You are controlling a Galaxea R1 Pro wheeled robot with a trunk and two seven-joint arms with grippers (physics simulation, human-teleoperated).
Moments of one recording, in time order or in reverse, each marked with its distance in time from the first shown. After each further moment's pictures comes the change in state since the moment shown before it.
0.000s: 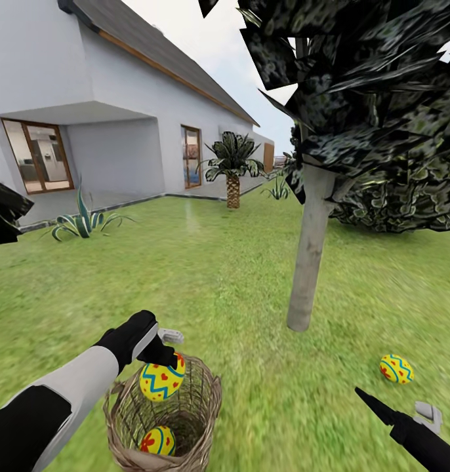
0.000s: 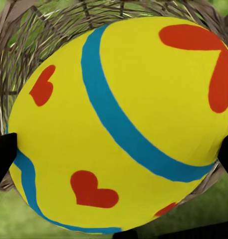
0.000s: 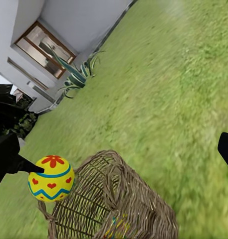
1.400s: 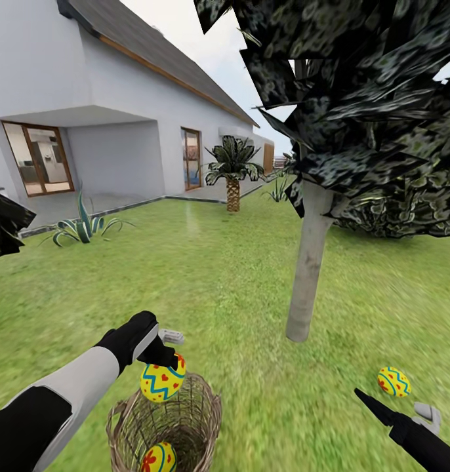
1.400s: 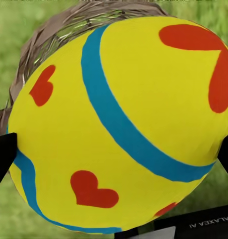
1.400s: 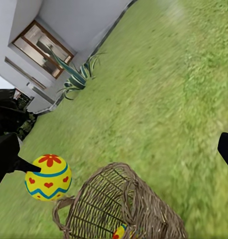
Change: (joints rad) left arm 0.003 -0.003 -0.004 -0.001 0.000 0.000 0.002; right arm 0.000 0.001 0.001 0.003 0.012 -0.002 -0.007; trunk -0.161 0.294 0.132
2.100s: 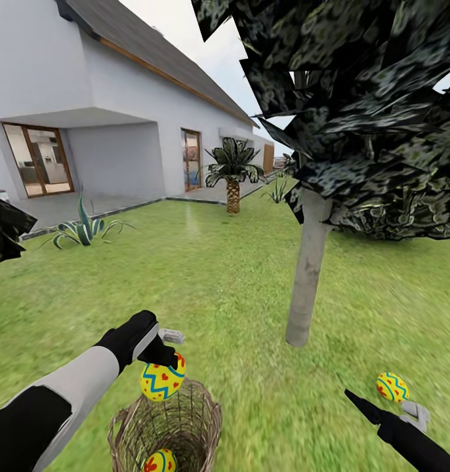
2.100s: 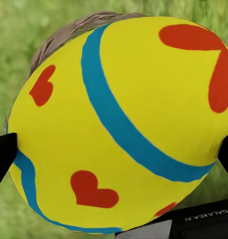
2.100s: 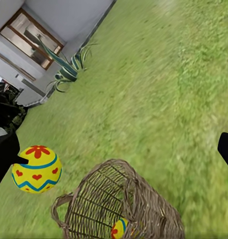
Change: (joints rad) left arm -0.002 0.001 -0.001 -0.002 0.002 0.000 0.000; right arm 0.000 -0.001 0.065 0.005 0.001 -0.010 -0.086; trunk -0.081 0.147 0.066
